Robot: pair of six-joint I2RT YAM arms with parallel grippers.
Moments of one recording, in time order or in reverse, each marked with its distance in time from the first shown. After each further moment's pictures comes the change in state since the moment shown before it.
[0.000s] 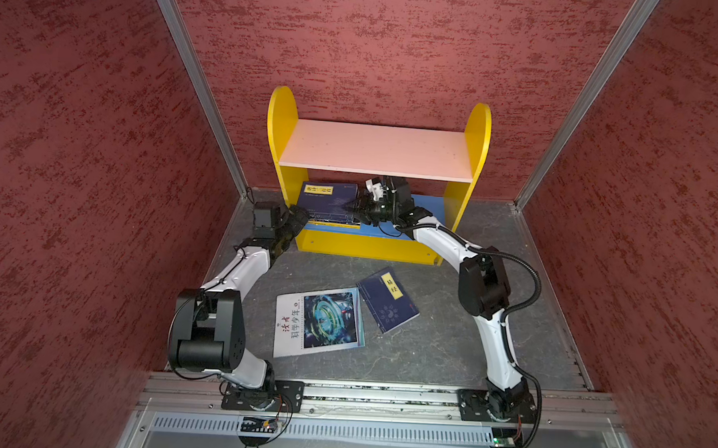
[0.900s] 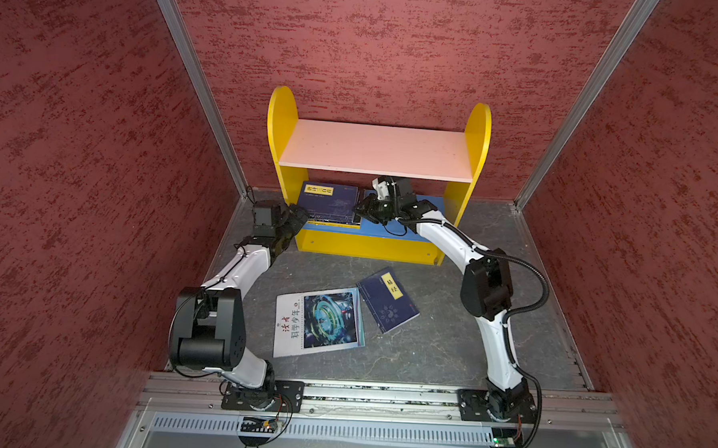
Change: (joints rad) left arm 0.001 0.011 0.024 -0.019 -0.016 -0.011; right arm -0.013 -0.023 0.084 -0.291 0.162 -0.176
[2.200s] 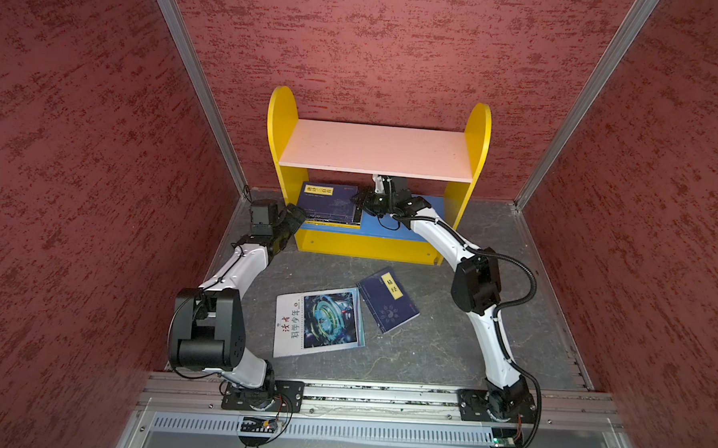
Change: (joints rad) left arm 0.024 -0.004 0.013 -0.034 0.013 0.021; right arm 0.013 0.117 0.177 0.010 0.128 0.034
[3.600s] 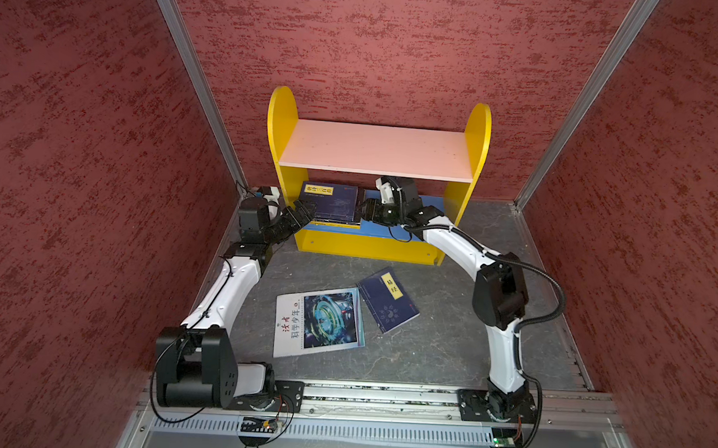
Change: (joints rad) left arm -0.024 -0.225 -0.057 0.051 0.324 0.199; right arm 0.005 -0.331 -0.484 0.098 -0.004 -0.236
